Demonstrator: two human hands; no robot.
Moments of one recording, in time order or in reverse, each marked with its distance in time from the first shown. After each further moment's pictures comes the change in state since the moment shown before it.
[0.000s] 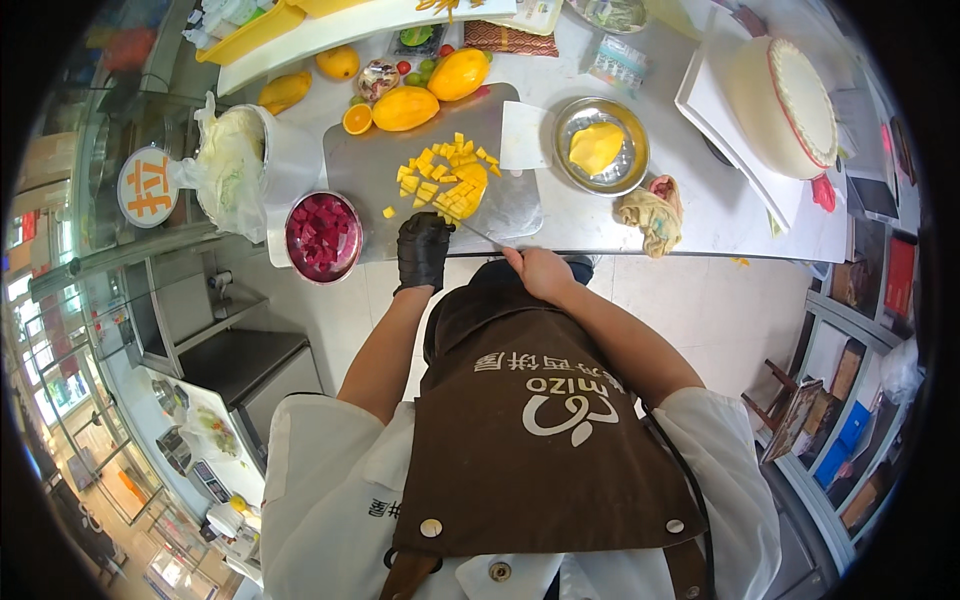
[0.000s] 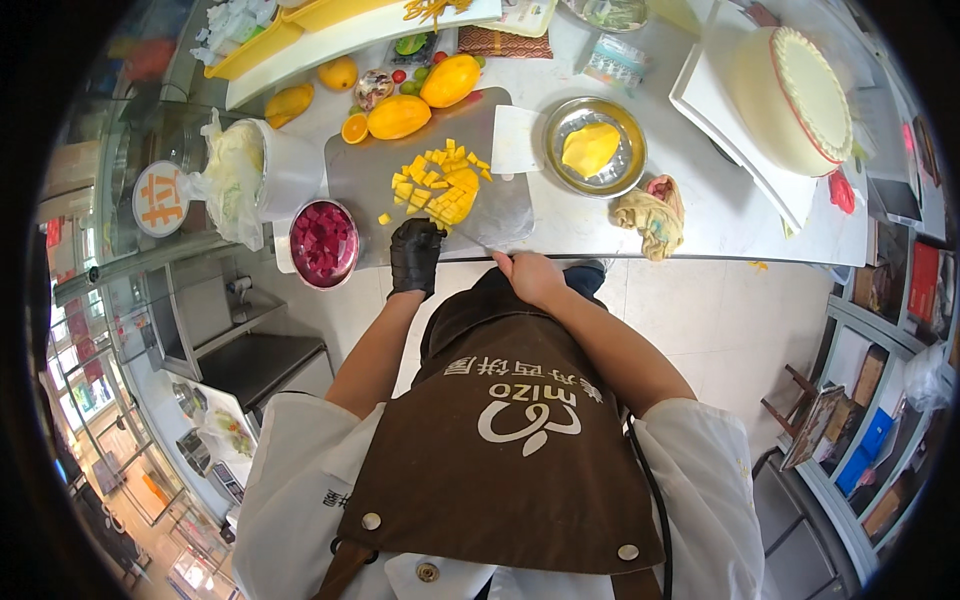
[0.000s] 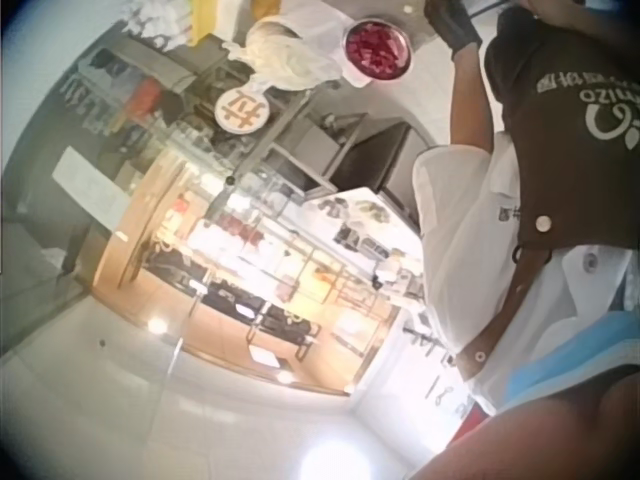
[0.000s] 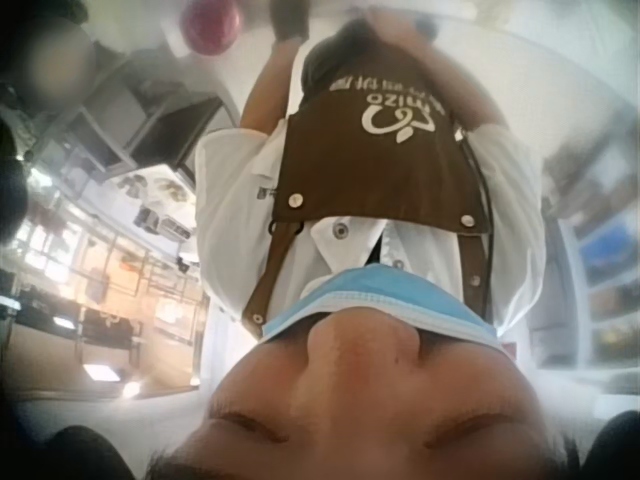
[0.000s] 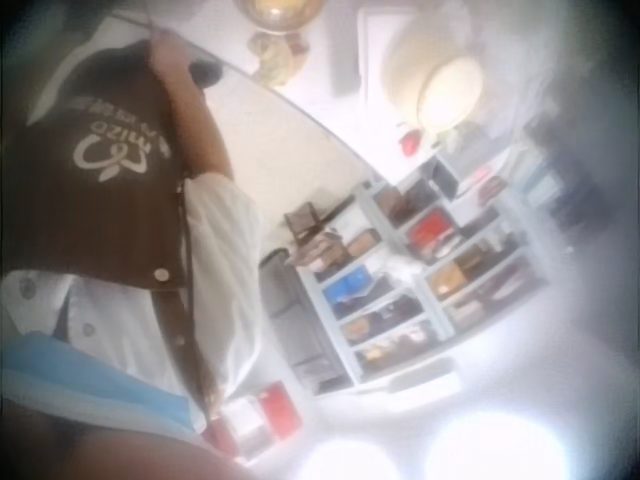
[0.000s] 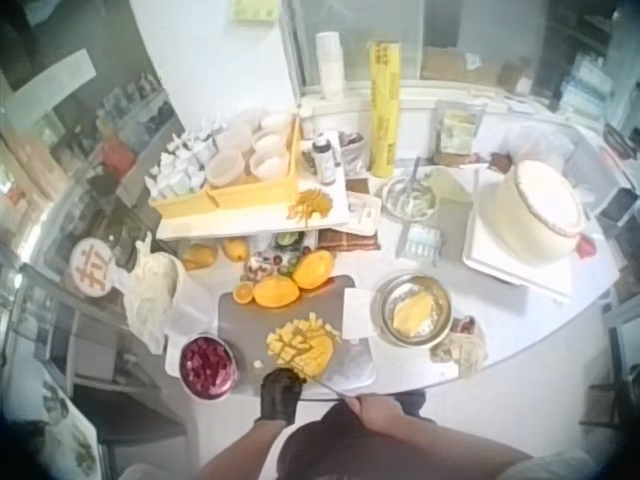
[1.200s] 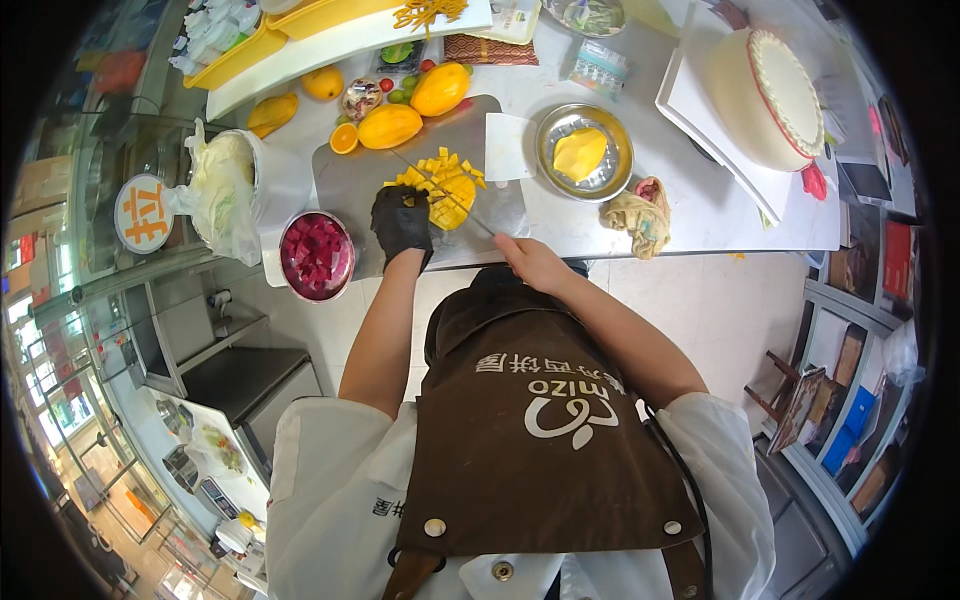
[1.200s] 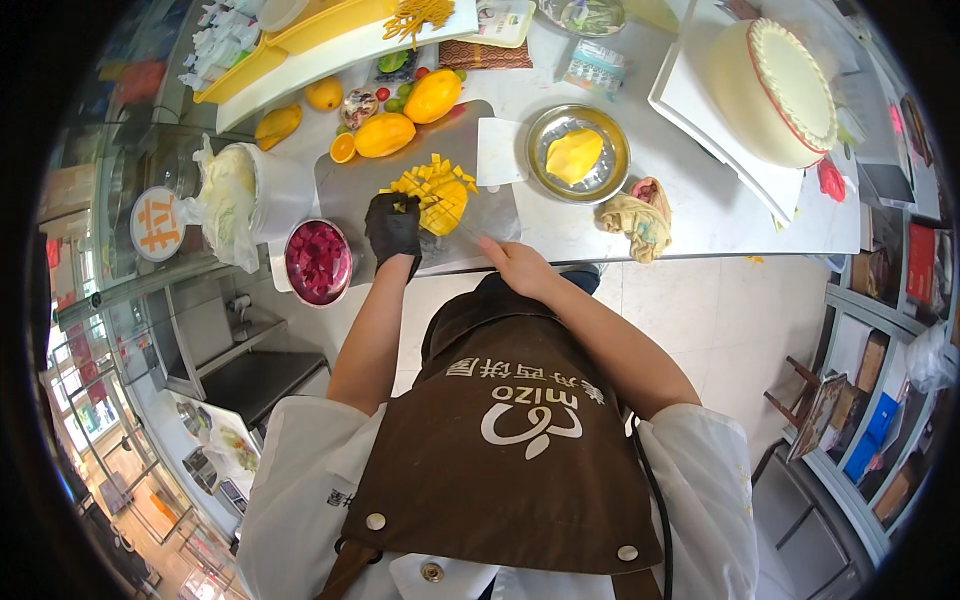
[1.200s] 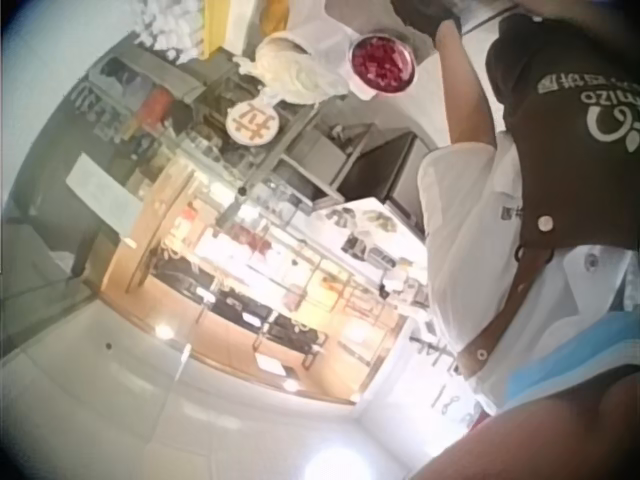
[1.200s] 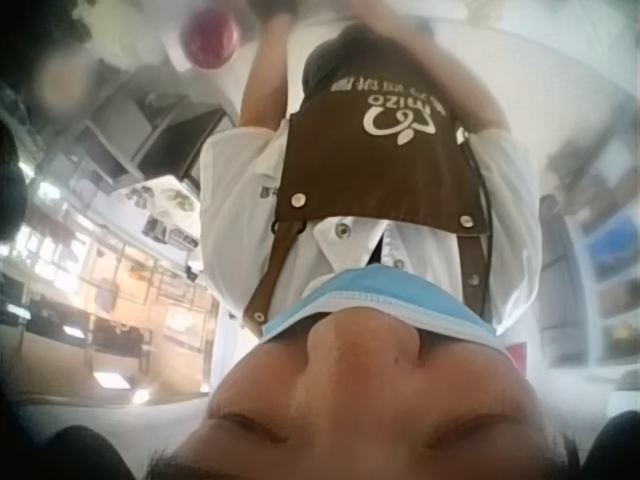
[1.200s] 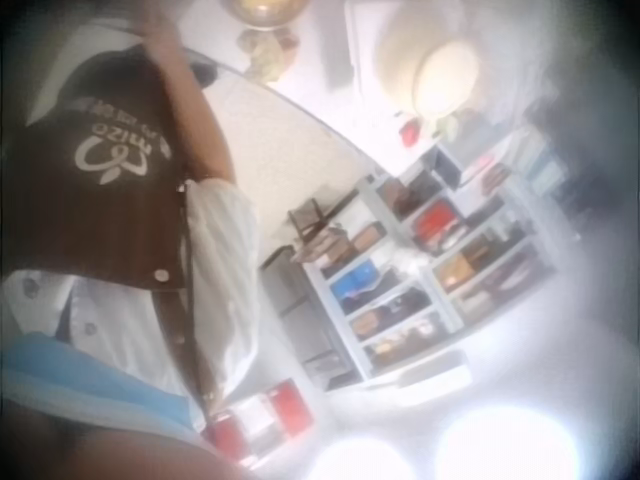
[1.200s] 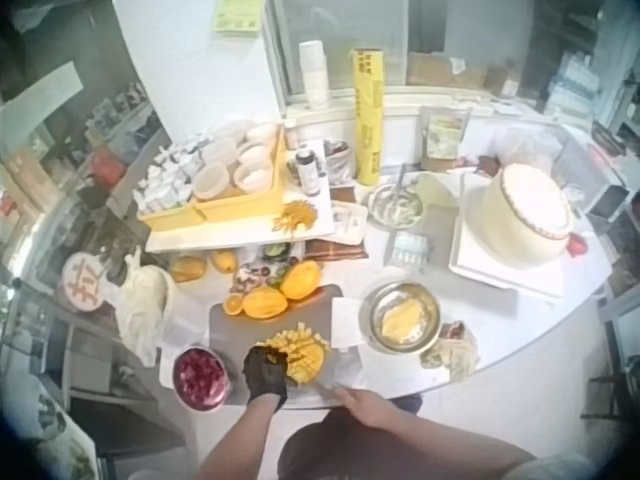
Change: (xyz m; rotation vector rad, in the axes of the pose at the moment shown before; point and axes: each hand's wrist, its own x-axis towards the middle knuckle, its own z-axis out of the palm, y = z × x) left_hand 0.080 0.024 -0.010 0.136 0.052 -0.382; right_hand 0.005 -0.013 -0.044 0.457 -0.079 0.010
